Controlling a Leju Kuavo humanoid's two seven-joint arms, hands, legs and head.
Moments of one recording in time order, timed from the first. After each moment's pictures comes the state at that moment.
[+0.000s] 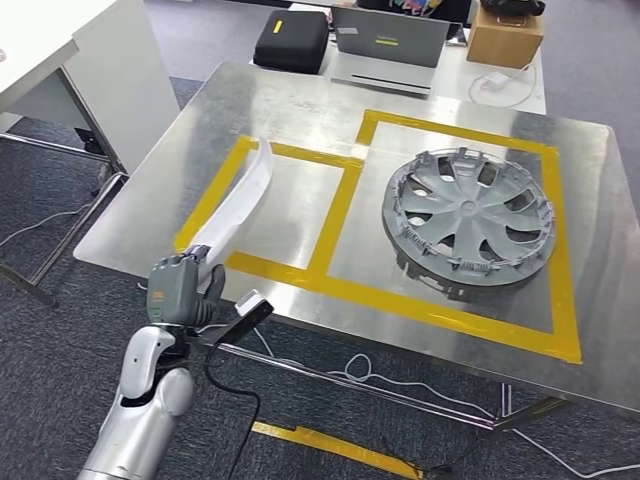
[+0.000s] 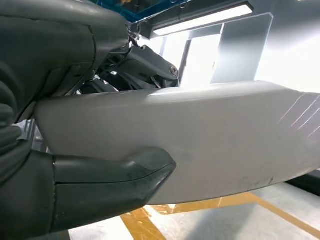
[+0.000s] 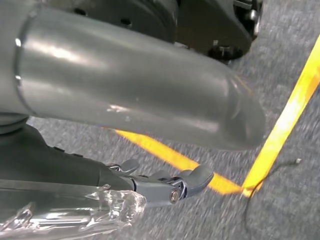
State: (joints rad) left arm -0.22 -0.14 -0.31 -1.24 -1.18 0.42 -0.07; right arm -0.03 0.13 -0.57 -0.20 0.67 0.01 -0.32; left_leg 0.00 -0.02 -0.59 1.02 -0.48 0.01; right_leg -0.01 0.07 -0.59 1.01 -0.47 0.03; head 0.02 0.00
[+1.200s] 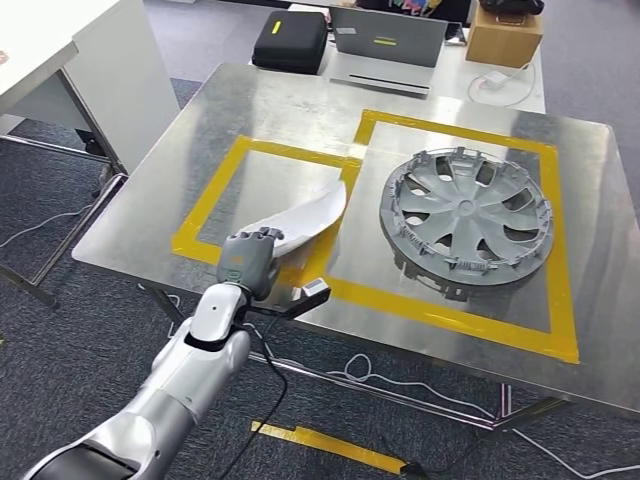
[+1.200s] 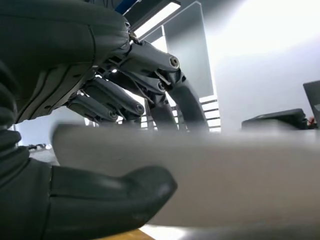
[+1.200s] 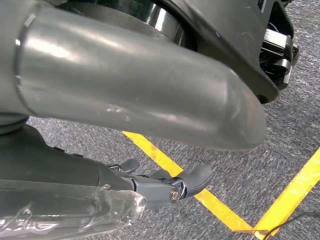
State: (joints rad) left arm -0.58 -0.26 -0.42 -0.67 -1.47 0.39 0.12; right arm -0.06 0.17 -0.53 -0.19 0.77 0.05 -0.19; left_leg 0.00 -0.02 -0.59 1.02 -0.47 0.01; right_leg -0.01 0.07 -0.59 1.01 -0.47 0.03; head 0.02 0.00
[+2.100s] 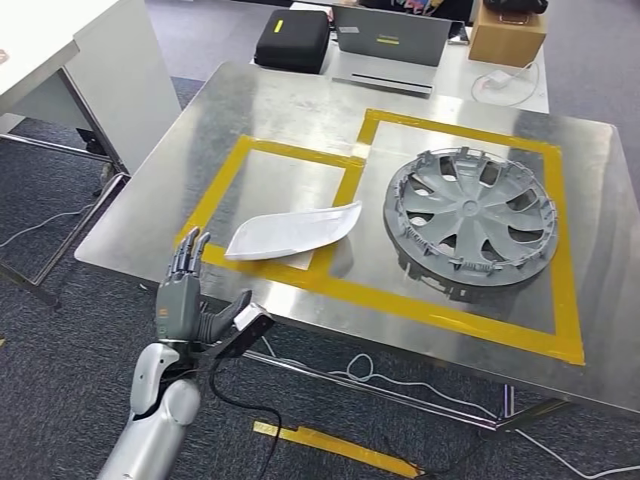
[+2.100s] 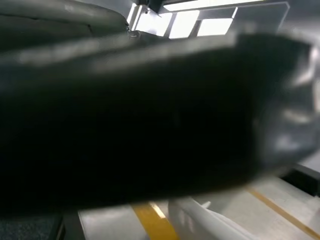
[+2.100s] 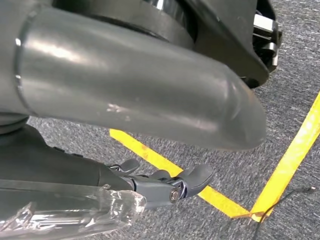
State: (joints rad) left arm -0.17 -0.18 -0.27 -1.19 -1.01 0.50 -0.24; right arm -0.01 0.18 -0.59 -0.19 0.70 0.00 -0.31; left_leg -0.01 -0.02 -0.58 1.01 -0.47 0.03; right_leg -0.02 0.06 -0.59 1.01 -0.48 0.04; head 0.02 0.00
